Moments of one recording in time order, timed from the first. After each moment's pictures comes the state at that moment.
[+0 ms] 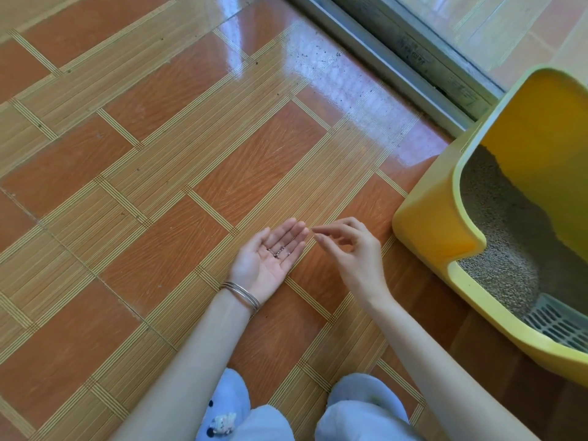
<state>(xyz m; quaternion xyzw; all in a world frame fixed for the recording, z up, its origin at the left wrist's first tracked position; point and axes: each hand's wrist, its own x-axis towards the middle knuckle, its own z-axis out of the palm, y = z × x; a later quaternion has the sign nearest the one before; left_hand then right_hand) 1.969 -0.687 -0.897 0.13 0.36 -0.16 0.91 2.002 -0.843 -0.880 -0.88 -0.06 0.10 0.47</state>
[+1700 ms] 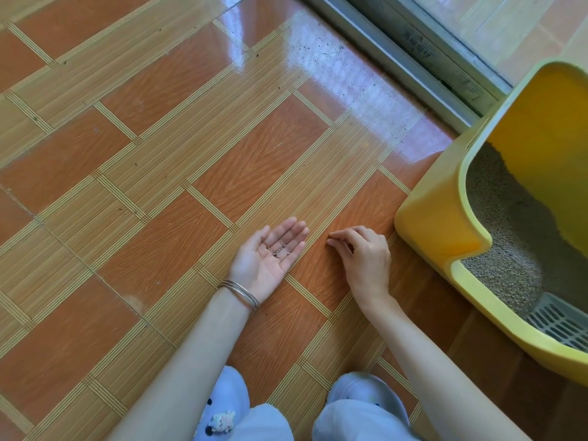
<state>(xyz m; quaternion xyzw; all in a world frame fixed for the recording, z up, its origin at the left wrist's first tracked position) 1.967 -0.687 -0.899 0.14 0.36 -0.17 0.91 2.001 -0.864 -0.924 -0.96 -0.12 -0.05 0.24</state>
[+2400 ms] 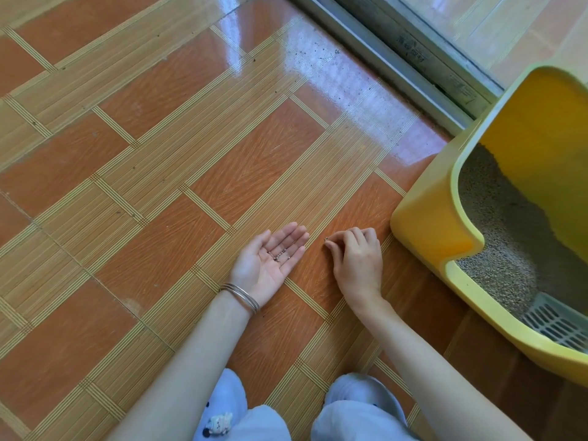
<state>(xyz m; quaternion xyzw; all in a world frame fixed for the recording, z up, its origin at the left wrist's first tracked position) 1.966 -0.691 -0.901 0.15 0.37 -0.18 0.90 1.997 -0.859 -0.926 -0.97 -0.12 -0.04 0.19</state>
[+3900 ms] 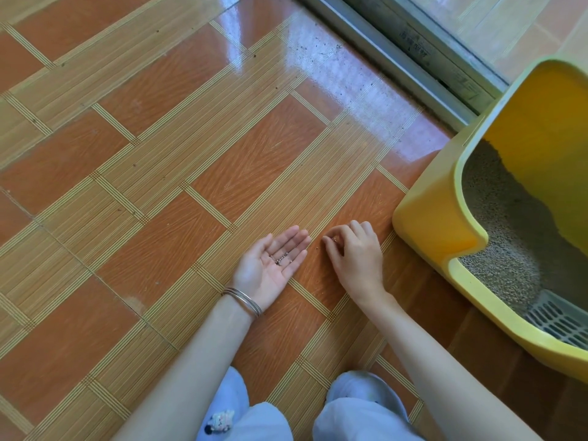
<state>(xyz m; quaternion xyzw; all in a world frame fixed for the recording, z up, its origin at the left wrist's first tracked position) 1.958 -0.695 -0.905 0.14 0.37 -0.18 0.90 2.002 -0.857 -0.922 -0.97 -0.15 -0.01 0.19</state>
